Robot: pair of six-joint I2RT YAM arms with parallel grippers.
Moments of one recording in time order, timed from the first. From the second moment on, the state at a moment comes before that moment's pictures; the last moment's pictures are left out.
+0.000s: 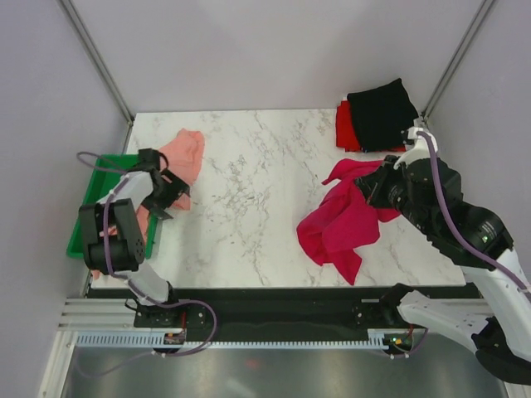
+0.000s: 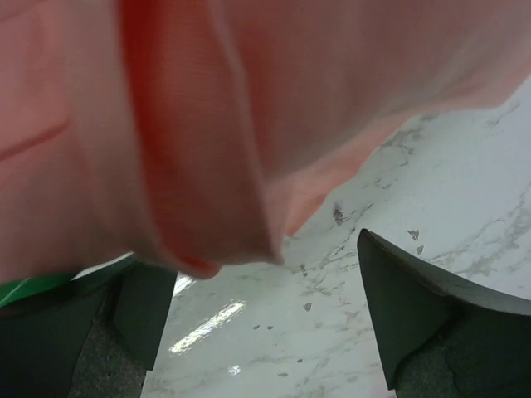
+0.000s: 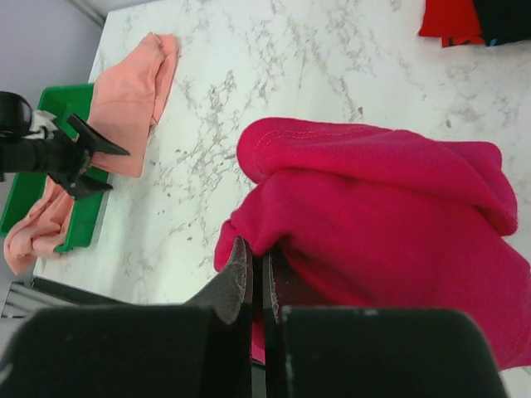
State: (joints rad) left arm 0.09 1.70 1.09 -0.62 -0.02 -0.78; right arm 0.67 0.91 1.46 -0.96 0.31 0.58
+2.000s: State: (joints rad) left arm -0.08 1.13 0.82 -0.75 0.06 -0.56; right arm 0.51 0.83 0.42 -0.74 -0.04 0.88
